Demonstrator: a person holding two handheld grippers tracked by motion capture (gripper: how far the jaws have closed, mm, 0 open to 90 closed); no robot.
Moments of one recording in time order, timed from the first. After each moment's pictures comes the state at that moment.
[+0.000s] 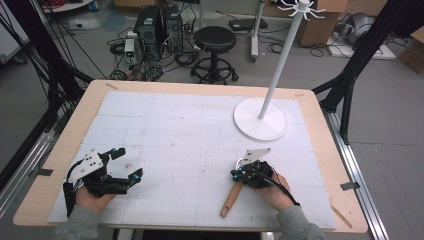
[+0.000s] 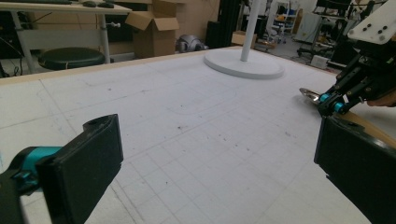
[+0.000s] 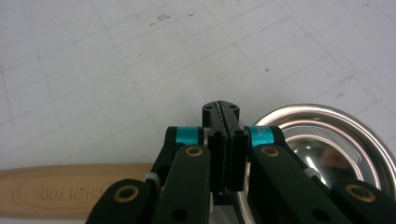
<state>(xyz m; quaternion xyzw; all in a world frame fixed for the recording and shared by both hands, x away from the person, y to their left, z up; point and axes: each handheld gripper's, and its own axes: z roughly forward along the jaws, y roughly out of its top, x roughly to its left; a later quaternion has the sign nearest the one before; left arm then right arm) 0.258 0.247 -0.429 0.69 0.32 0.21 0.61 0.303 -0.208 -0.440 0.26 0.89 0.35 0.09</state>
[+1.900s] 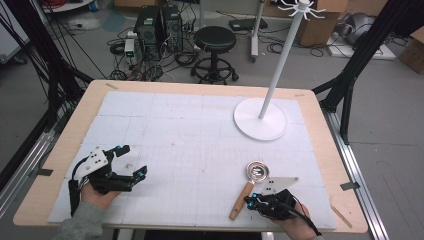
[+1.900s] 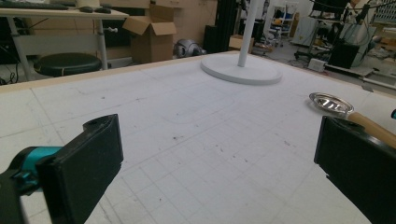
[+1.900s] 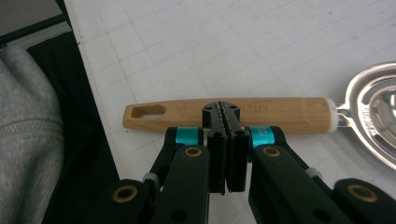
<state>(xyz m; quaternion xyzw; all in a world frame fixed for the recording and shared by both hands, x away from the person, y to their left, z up) 0.264 0.238 -0.428 0.69 0.31 0.21 0.62 0.221 -0.247 -0.432 0.25 0.89 0.39 0.06</state>
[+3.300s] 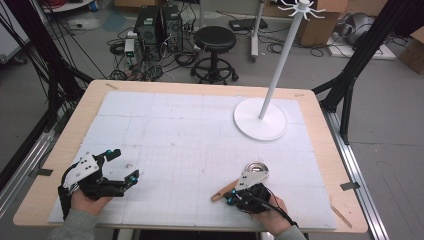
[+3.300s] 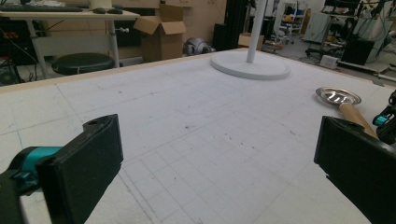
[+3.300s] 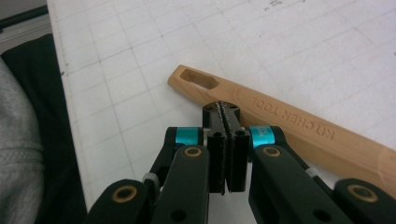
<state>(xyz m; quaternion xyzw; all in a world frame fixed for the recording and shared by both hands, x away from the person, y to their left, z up) 0.247 0.255 -0.427 0.69 0.32 0.23 0.61 0.242 -0.188 -0.441 0.23 0.90 0.37 0.06</state>
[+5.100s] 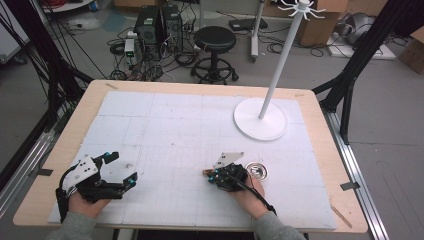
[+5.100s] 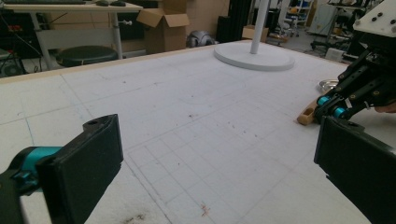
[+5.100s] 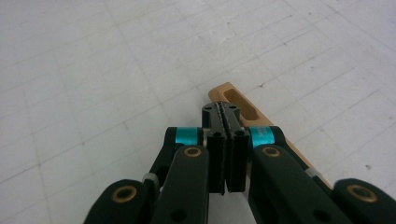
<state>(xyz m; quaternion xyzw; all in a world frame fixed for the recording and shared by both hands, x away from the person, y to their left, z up) 0.243 0.257 -0.430 0.69 0.33 0.23 0.60 0.294 -0.135 -0.443 0.26 0.89 0.37 0.10</state>
